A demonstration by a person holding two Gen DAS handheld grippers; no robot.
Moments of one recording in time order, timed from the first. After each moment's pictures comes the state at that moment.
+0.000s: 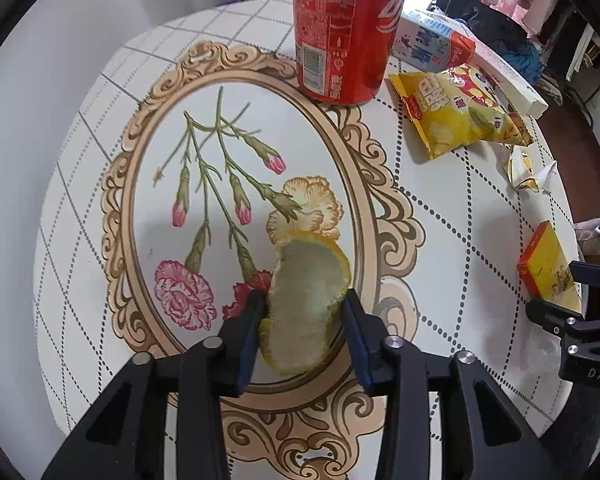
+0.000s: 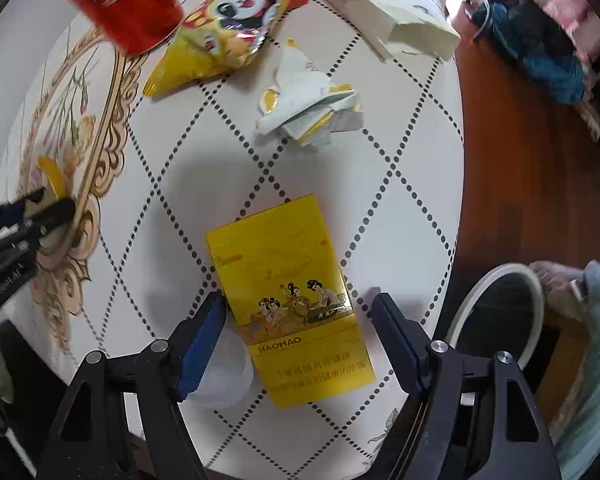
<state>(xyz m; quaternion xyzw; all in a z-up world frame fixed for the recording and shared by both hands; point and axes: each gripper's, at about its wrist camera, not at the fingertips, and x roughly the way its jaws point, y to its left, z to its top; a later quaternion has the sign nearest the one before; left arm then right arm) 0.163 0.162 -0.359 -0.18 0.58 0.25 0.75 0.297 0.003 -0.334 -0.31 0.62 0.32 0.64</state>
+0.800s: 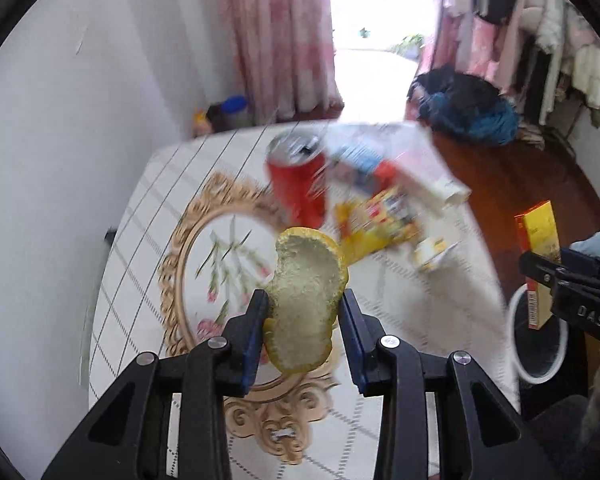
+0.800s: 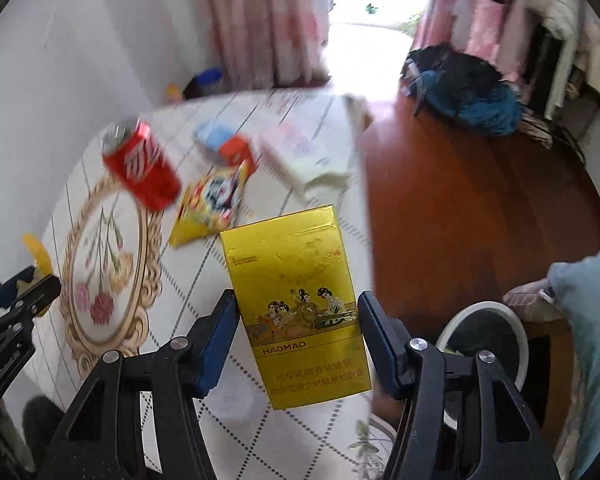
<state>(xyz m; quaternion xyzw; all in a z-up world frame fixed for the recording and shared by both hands) 0.148 0.097 -0.203 -0.12 0.46 0.28 0.84 0.293 -0.049 -0.205 -0.16 0.49 0.31 0.79</state>
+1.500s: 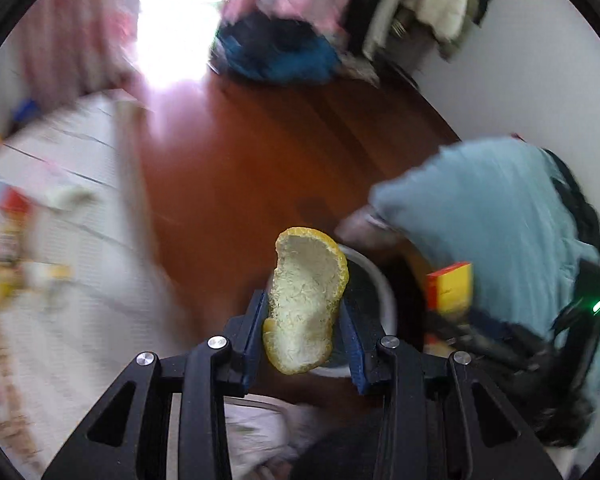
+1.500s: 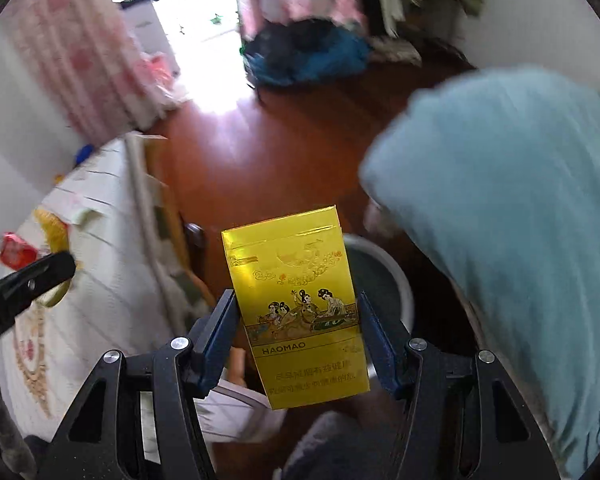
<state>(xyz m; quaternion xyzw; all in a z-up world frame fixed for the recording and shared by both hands) 0.360 -0.115 -0.239 -0.20 0.53 -0.05 0.82 0.388 -0.330 -0.221 -0.03 0.54 0.12 0.83</state>
